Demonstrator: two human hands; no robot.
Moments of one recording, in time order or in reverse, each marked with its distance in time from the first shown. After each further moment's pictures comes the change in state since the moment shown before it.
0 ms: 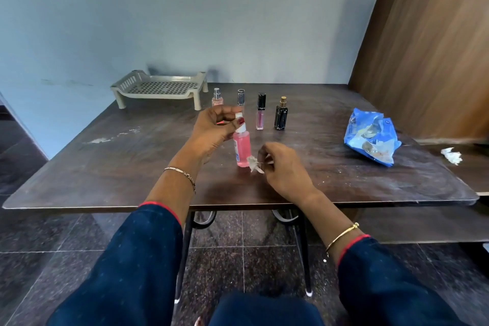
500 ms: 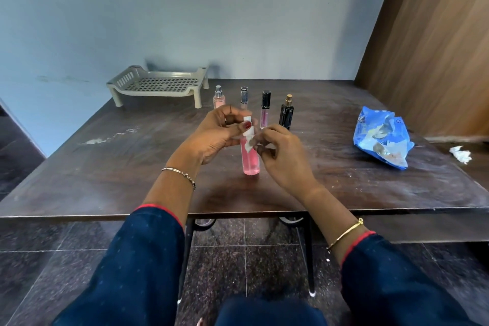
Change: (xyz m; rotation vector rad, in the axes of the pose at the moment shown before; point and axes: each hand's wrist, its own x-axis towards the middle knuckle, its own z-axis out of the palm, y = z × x) left_hand 0.016 -0.010 -0.008 -0.062 -0.205 -0.070; right_hand 0.025 -0.015 -0.002 0.144 0.139 -0.067
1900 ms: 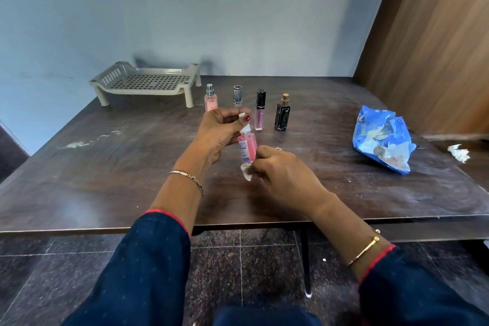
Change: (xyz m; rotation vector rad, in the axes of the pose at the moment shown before) left_hand 0.030 -0.013 0.018 -0.040 0.234 -0.047; right_hand -0.008 0.019 -0.008 -0.355 -0.323 -0.256
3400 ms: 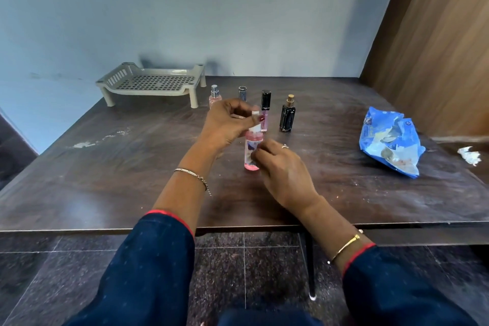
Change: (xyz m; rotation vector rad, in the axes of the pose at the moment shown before) left_hand -0.005 0.021 0.004 0.231 -0.004 0.115; right_hand 0.009 0.002 0.020 -0.081 0.217 0.044
